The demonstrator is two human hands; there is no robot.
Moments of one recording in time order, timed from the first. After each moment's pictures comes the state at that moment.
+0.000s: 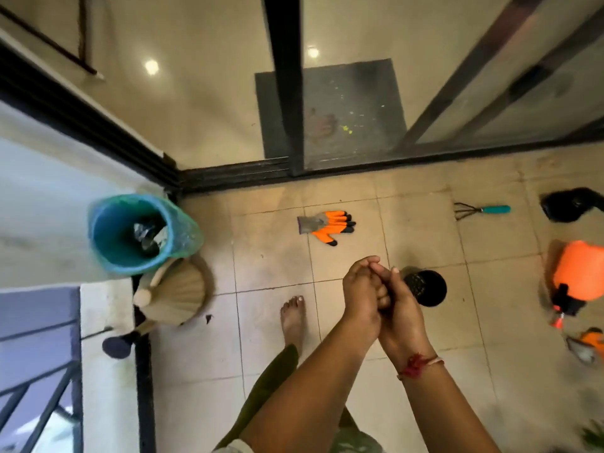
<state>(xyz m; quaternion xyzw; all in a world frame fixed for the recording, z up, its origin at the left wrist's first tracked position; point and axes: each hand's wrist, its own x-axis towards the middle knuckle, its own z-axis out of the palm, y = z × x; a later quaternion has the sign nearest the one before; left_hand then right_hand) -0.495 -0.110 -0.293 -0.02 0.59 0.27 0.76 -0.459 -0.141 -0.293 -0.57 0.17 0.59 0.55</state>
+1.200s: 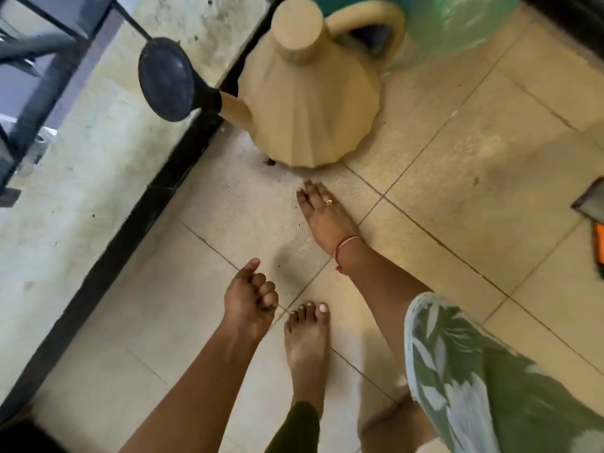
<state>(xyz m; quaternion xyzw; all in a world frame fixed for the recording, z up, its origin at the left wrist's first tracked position) -0.914 -0.332 -0.726 -0.44 0.55 0.55 0.44 -0.860 -0.184 -0.834 0.21 0.95 -0.15 0.19</state>
